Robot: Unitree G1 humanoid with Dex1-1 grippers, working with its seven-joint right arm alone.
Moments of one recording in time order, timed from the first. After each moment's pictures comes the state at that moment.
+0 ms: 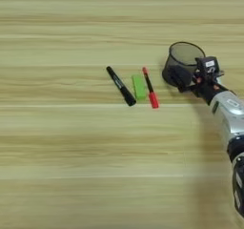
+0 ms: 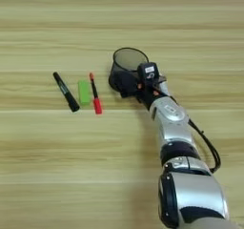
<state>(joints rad) -0.52 -0.34 -0.18 0.97 0.11 -0.36 0.49</state>
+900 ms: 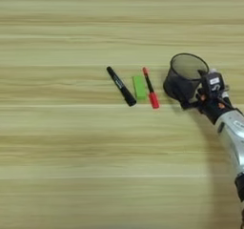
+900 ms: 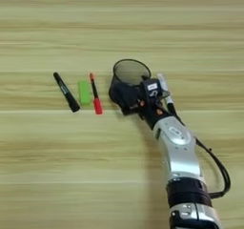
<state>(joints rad) -0.20 -0.31 -0.16 0.43 0.13 -0.16 0.46</state>
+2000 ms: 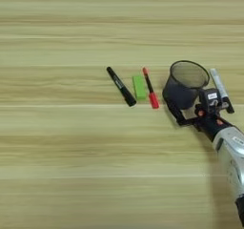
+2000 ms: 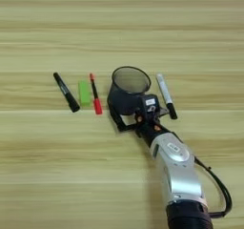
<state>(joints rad) -0.07 -0.27 -0.14 0.27 0.16 -0.01 0.44</state>
